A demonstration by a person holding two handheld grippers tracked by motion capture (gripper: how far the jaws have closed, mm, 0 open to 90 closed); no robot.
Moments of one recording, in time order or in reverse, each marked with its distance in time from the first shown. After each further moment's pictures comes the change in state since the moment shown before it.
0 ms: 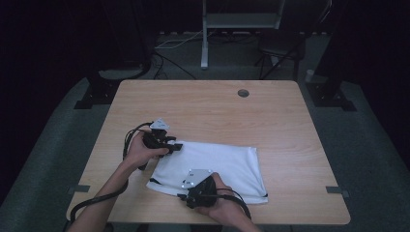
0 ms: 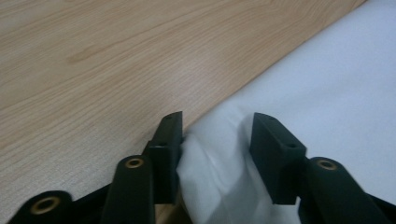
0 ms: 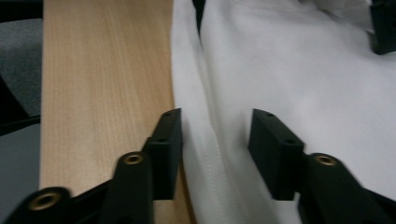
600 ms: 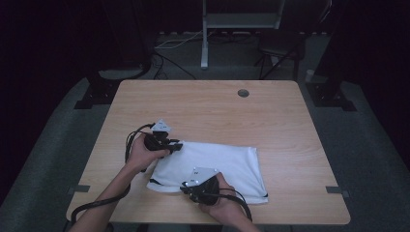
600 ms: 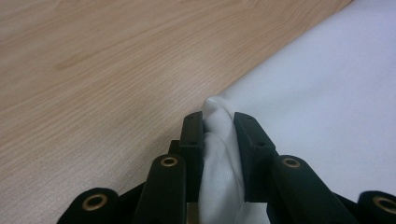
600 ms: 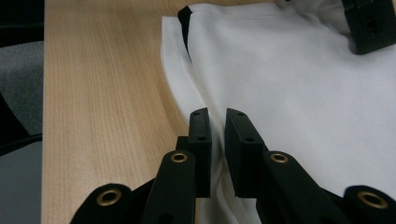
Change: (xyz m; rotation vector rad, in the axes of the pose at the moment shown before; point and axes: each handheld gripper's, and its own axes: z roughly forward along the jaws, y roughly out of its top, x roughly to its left) left arm -0.011 0.003 -0.007 -0.019 0.005 0.004; right arm -0.002 -0.003 -0.006 -0.060 0.001 0.064
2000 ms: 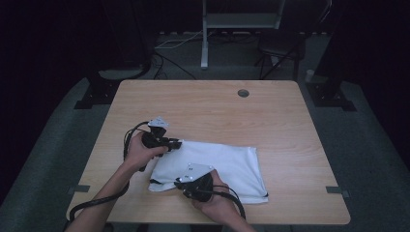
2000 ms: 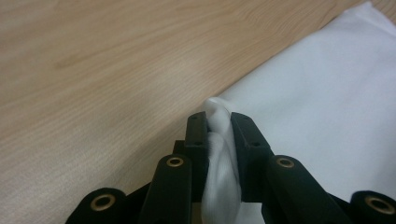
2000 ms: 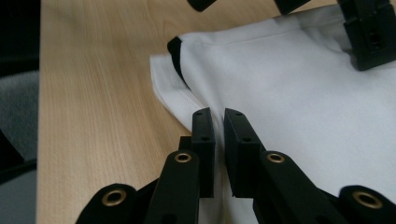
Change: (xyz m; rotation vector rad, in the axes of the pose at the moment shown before) left arm -0.001 0.012 -0.014 0.009 -0.039 -0.055; right arm 0.001 0.016 0.006 -0.053 -0.027 0.015
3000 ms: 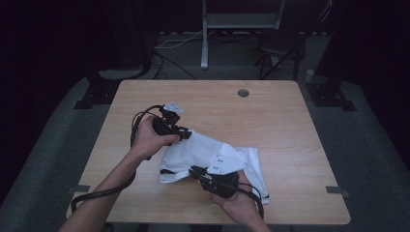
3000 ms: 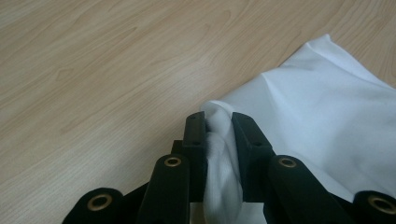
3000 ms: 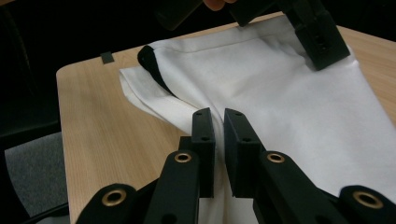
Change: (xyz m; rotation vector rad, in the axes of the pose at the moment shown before) left arm -0.046 0.070 -0.021 0.089 0.053 0.082; right arm -0.016 0.001 -0.069 -0.217 -0.066 0.117
